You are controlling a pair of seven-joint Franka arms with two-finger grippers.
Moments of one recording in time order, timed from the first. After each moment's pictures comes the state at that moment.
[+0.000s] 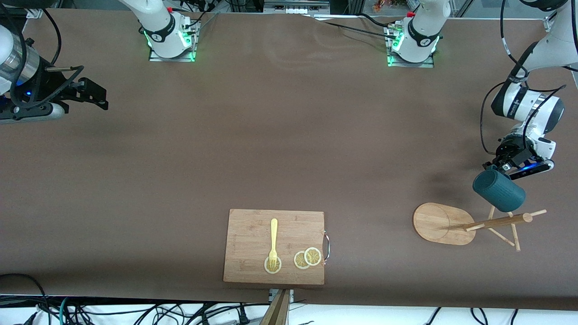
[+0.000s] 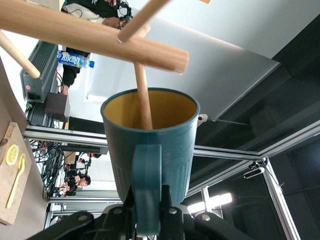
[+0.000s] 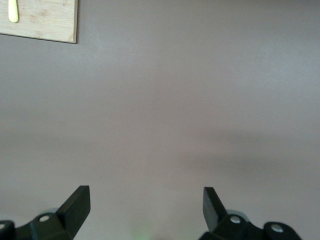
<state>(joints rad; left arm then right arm) 0.46 0.64 0.12 -2.06 -1.91 1.25 0.91 0.18 0.03 -0.08 -1.58 0.02 1.54 0.00</state>
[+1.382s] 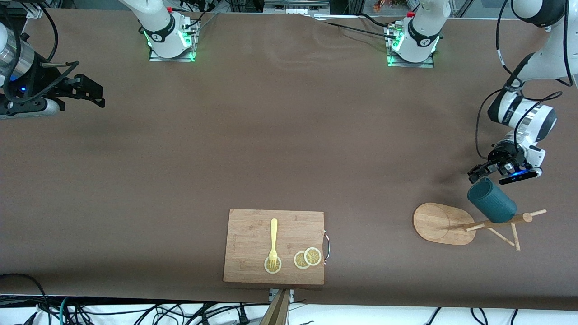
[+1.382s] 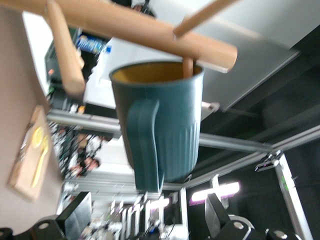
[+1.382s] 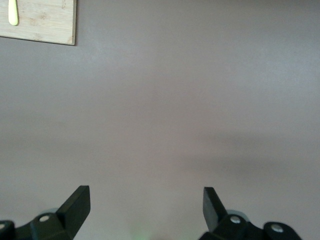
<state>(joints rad) 0.45 0.72 0.15 -1.97 -1.75 1.23 0.91 0.18 0.01 -0.09 -1.58 0.01 1.54 0.00</state>
